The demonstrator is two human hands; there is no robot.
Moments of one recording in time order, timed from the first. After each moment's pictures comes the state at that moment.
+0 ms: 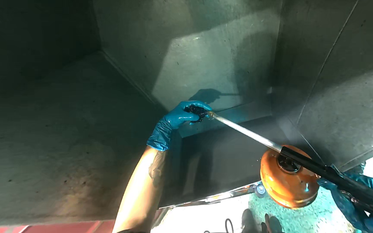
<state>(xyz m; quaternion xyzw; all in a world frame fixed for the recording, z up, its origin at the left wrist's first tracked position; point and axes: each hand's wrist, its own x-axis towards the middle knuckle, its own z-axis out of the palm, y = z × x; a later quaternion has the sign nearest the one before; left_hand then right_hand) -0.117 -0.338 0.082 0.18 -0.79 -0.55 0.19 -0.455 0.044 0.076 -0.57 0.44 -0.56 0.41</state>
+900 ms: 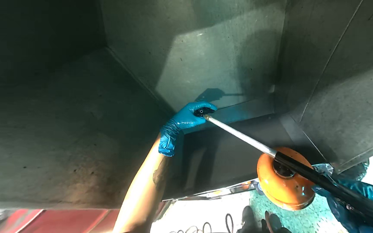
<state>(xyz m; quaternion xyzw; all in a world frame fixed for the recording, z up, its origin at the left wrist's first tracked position) -0.124 -0.315 0.076 0.17 -0.88 -0.37 0.22 -0.437 0.048 0.086 -0.60 0.47 -0.53 0.37</state>
